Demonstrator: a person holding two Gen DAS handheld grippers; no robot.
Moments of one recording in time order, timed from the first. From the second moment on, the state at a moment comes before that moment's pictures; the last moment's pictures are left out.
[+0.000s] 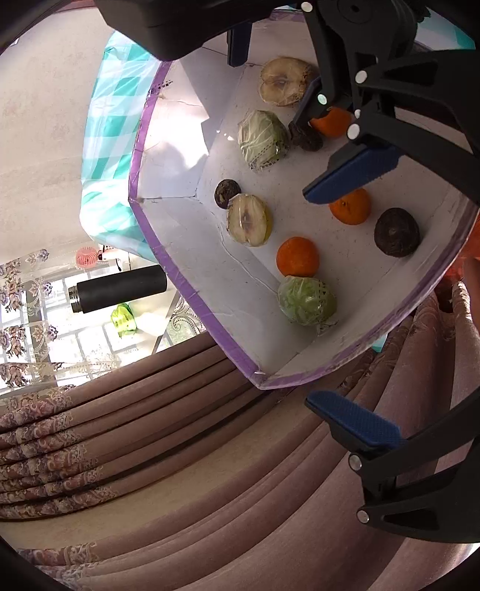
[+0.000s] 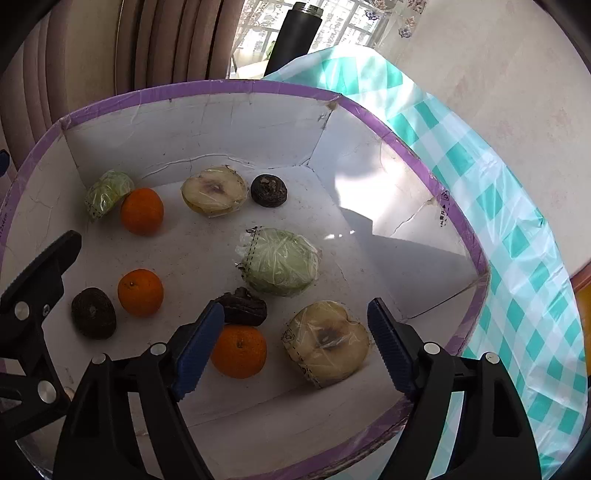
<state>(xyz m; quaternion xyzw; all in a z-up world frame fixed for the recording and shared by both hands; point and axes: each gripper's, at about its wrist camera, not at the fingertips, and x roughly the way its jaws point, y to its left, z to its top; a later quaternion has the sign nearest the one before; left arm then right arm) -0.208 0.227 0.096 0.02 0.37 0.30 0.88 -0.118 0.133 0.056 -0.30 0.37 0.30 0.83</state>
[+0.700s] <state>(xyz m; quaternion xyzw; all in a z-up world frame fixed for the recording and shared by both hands) -0.200 0.247 0.103 -0.04 0.41 0.26 0.87 -0.112 0.128 0.066 -0.28 0.40 0.31 0.82</state>
